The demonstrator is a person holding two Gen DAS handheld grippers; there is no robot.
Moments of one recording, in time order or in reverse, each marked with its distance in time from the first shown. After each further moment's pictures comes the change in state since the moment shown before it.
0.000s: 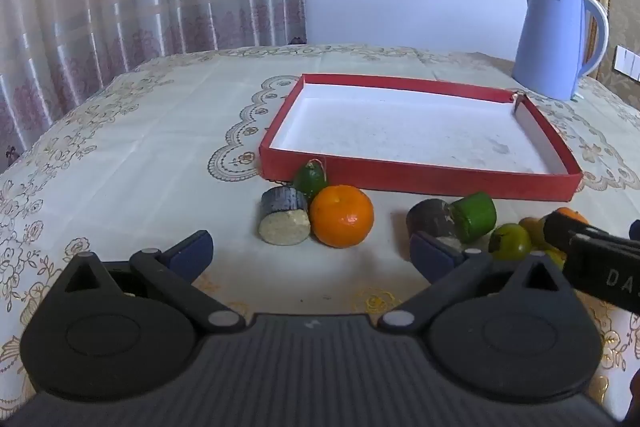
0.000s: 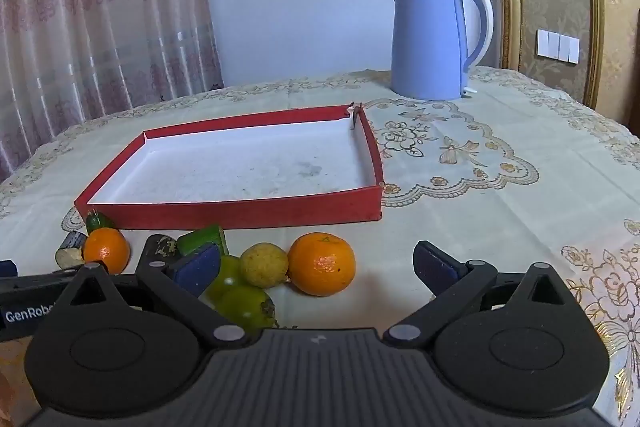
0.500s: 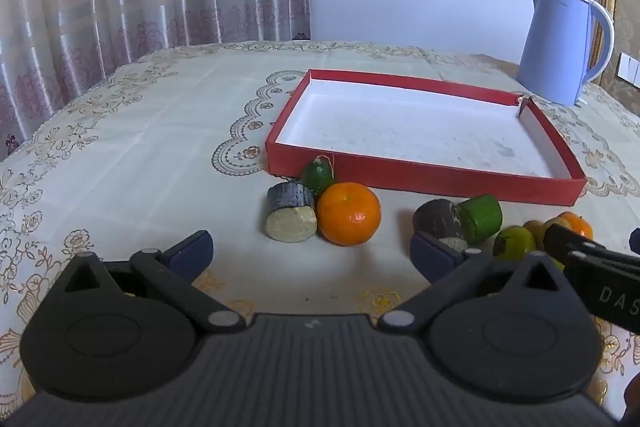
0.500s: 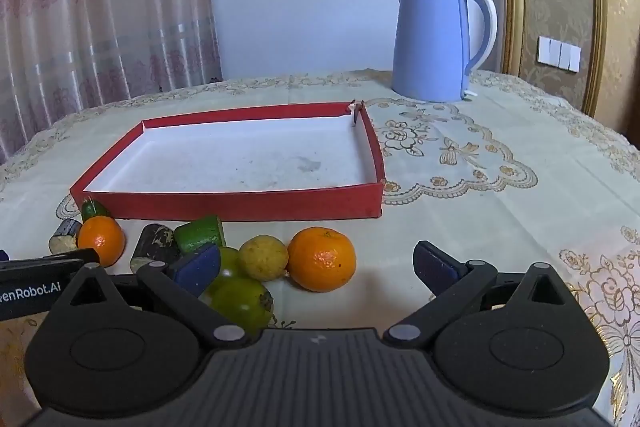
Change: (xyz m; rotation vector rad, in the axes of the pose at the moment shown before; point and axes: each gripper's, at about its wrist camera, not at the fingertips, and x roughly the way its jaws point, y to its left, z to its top) left arm 0.006 0.012 -0.001 -0.064 0.032 -0.021; right arm 0.006 0.008 -0.003 -0.048 -0.005 -0.030
